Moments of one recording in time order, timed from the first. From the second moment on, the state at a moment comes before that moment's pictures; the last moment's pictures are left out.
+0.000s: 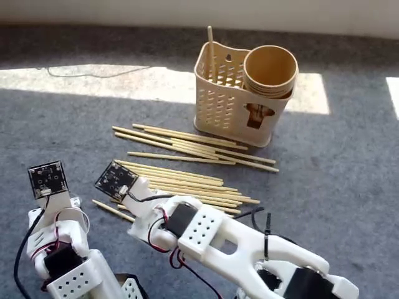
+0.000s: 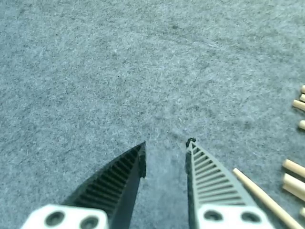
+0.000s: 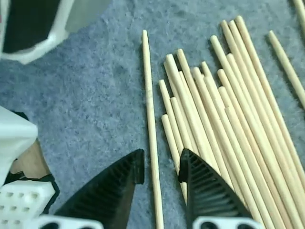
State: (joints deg) left arm -39.6 -103.8 94.4 61.9 -11.0; right arm -64.2 -21.1 45.6 42.6 3.7
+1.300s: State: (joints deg) left arm -39.6 -103.8 94.4 61.9 -11.0; right arm -66.6 -2.5 40.8 40.3 3.7
